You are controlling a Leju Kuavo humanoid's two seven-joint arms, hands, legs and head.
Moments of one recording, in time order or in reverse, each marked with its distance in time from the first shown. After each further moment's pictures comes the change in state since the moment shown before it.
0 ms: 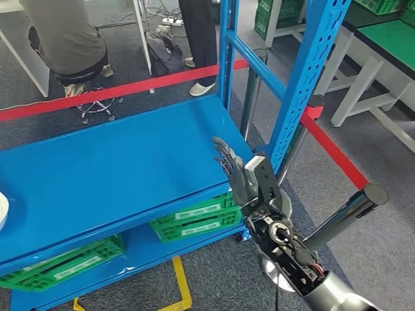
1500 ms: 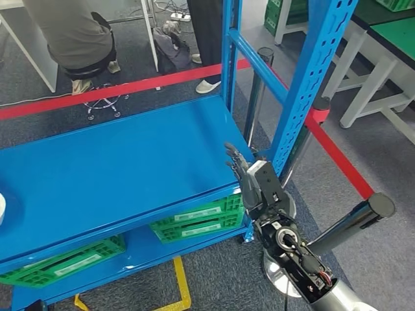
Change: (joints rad) left arm -0.007 -0.018 0.001 0.000 -0.021 0.027 -0.076; right arm 0.047 -0.015 -0.025 -0.034 0.067 -0.024 0.061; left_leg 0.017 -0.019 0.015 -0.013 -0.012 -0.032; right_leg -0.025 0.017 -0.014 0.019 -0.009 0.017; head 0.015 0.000
